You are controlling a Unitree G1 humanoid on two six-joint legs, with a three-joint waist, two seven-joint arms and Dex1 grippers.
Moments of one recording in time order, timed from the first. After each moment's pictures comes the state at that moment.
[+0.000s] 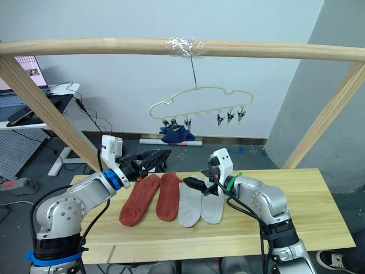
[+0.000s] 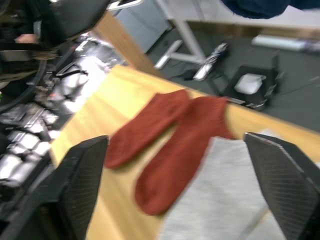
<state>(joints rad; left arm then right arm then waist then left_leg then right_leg) -0.22 0.41 0.22 -0.28 -0.90 0.85 -0.38 -0.33 -0.25 0.15 -0.15 0.50 0.86 0.48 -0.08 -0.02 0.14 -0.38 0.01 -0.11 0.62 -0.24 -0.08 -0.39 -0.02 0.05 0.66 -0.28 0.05</state>
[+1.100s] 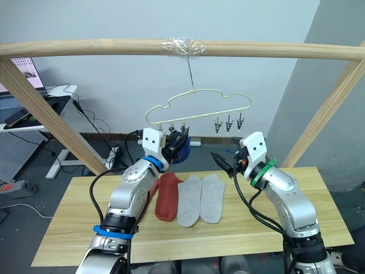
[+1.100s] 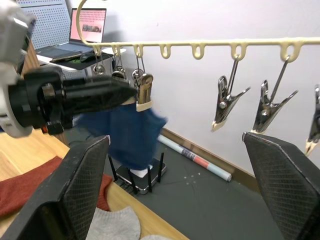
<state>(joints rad) -0.44 0.14 -0.02 0.19 -0.28 0.18 -0.34 -0.25 -0.36 0.05 -0.37 0.35 0.51 0.48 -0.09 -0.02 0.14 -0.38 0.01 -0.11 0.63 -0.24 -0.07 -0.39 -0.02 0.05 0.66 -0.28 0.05</state>
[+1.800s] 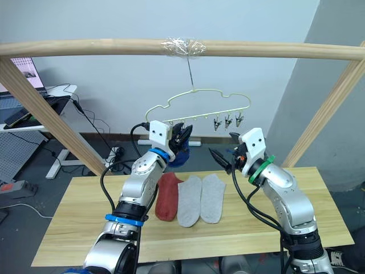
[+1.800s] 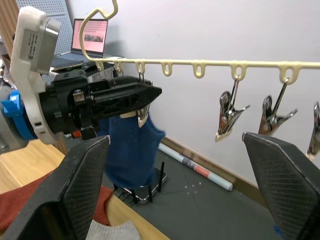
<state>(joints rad) -0.55 0.08 -0.01 0.36 -0.22 0.03 -0.34 -0.28 -0.33 0.05 -0.37 0.34 0.51 0.47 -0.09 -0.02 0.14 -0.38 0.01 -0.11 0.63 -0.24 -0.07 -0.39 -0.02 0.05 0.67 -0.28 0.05</state>
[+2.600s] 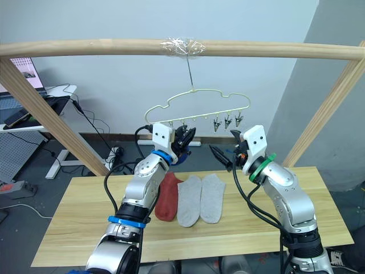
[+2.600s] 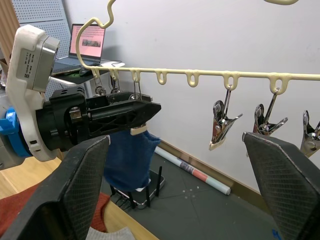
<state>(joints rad) -0.55 0.06 -0.01 0.36 -0.22 0.04 -0.37 -0.28 -0.33 0.04 -0.37 0.34 0.51 0.47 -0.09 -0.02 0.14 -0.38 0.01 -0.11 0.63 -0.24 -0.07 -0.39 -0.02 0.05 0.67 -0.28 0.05</state>
